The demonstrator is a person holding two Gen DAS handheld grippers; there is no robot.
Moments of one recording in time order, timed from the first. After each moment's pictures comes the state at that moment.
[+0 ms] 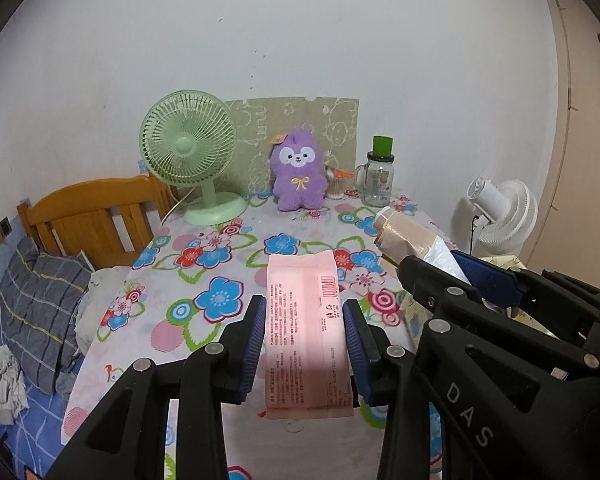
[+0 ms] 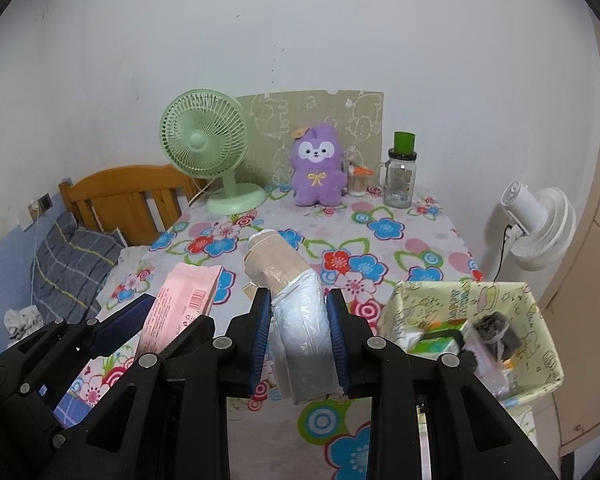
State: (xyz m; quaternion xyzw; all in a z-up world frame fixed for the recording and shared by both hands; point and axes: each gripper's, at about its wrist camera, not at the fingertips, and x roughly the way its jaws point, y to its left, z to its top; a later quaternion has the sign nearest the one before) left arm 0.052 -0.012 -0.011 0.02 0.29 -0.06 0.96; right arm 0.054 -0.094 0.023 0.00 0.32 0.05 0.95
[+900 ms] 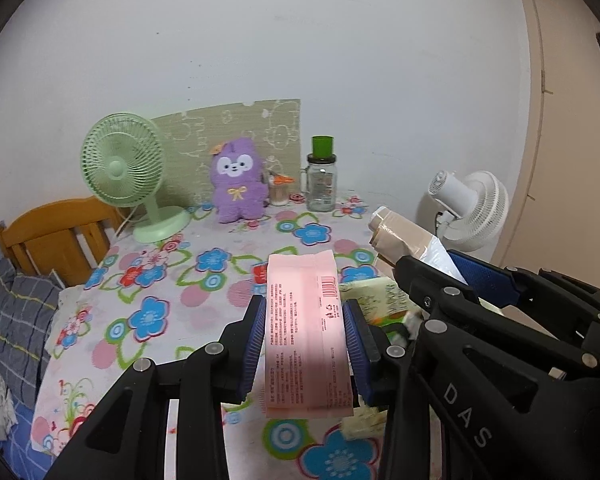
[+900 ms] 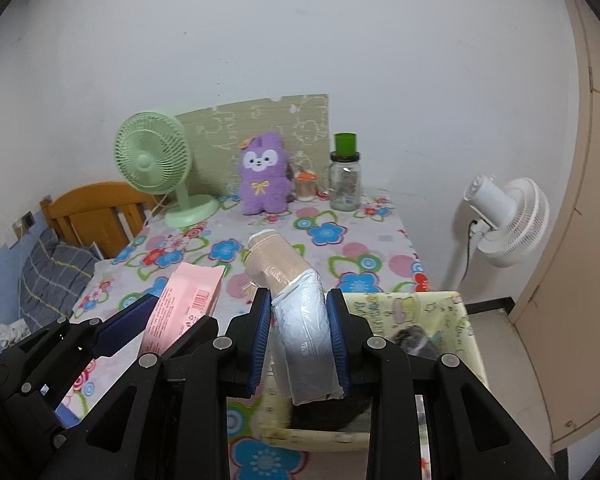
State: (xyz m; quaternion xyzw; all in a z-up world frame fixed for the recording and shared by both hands) left arm 0.065 -0.123 -0.005 0.04 0.29 -0.10 0.95; right arm 0.058 -0.203 0.033 0.01 0.32 0.02 0.95
